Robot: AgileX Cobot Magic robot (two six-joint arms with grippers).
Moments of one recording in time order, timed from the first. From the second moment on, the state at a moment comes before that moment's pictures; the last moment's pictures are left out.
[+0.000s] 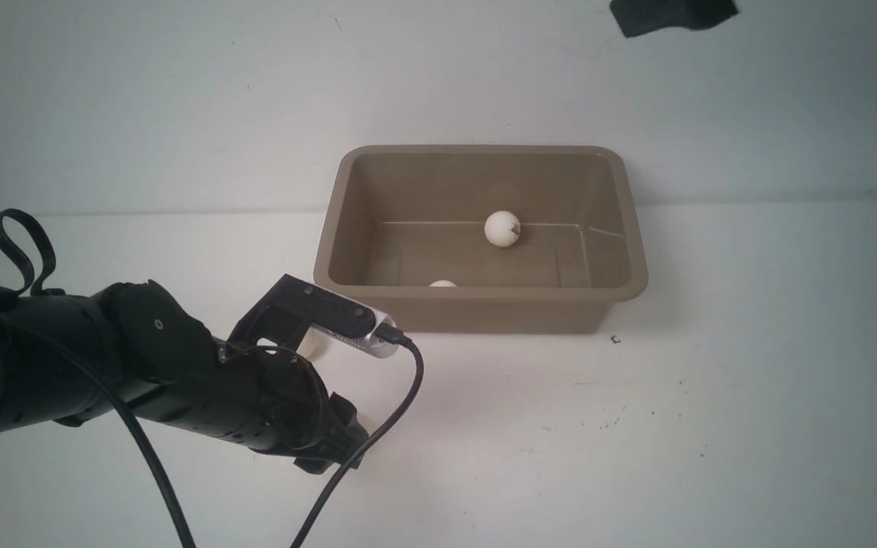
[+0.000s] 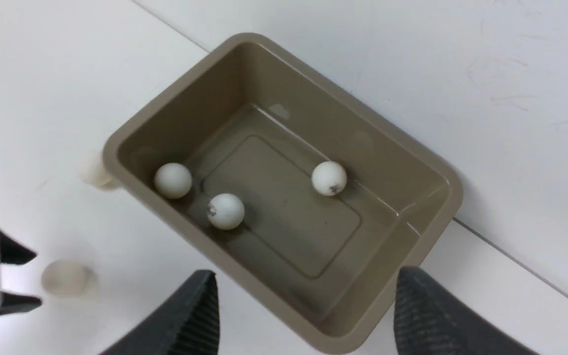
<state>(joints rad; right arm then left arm) 0.44 1.57 -1.93 0.08 1.26 -0.25 -0.36 1.63 -0.80 -0.71 0.37 0.76</state>
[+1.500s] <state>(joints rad) 0.44 1.50 -1.93 0.12 1.28 -0.27 -0.36 1.58 -0.91 -0.73 0.43 0.75</state>
